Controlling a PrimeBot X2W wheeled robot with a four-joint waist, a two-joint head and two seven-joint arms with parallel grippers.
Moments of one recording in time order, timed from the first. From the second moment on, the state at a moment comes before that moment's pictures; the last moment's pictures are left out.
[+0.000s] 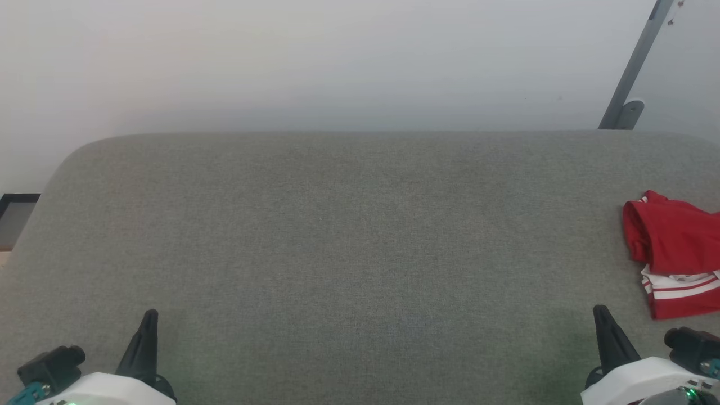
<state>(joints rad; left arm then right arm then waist) 0.00 0.30 -0.02 0.34 -0.80 -0.13 -0.19 0.02 -0.11 -0.10 0.31 0.48 0.13 -0.12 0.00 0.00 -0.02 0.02</state>
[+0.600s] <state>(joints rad) -0.02 0.24 0.02 0.31 -1.00 -0.13 -0.11 -0.01 -0.10 -0.10 0.29 0.76 0.13 -0.06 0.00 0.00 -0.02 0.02</state>
